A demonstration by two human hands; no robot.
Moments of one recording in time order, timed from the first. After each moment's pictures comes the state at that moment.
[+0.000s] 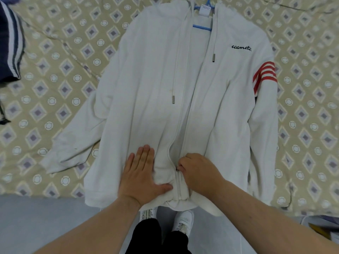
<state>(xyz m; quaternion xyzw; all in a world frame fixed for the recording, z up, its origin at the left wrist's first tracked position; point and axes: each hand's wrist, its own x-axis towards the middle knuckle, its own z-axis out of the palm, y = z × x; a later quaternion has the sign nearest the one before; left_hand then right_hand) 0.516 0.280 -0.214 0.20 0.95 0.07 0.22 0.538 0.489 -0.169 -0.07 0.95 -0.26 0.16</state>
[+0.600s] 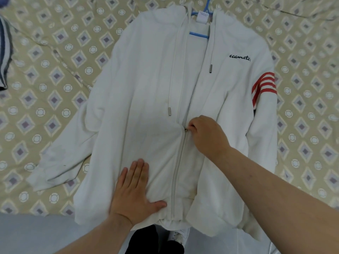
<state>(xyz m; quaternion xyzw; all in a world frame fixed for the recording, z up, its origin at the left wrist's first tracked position) 0.512 0.283 -0.210 0.21 0.94 0.07 0.24 0.424 0.554 -0.170 0.06 0.96 -0.24 0.08</state>
